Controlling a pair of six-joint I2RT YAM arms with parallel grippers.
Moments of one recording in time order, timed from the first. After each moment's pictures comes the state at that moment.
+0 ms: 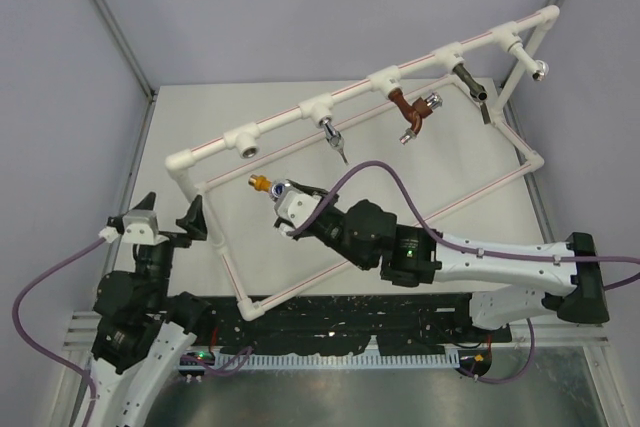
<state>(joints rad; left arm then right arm) -0.46 0.02 0.59 -0.31 -0.35 0.09 1.35 1.25 1.12 0.16 0.44 -0.46</state>
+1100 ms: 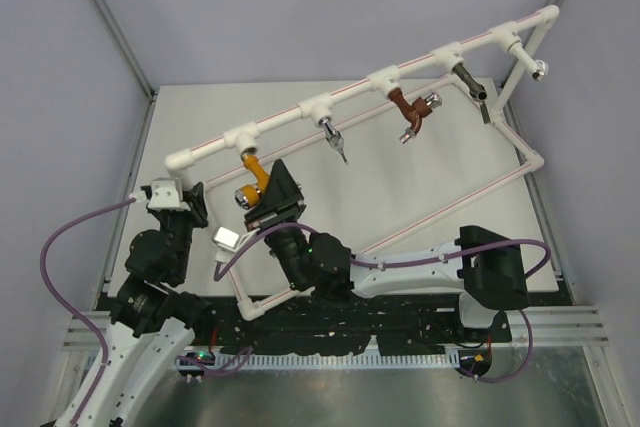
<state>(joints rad) -0.44 0.28 0.54 -0.20 -0.44 0.00 1.46 1.70 1.13 1.12 0.90 -1.95</state>
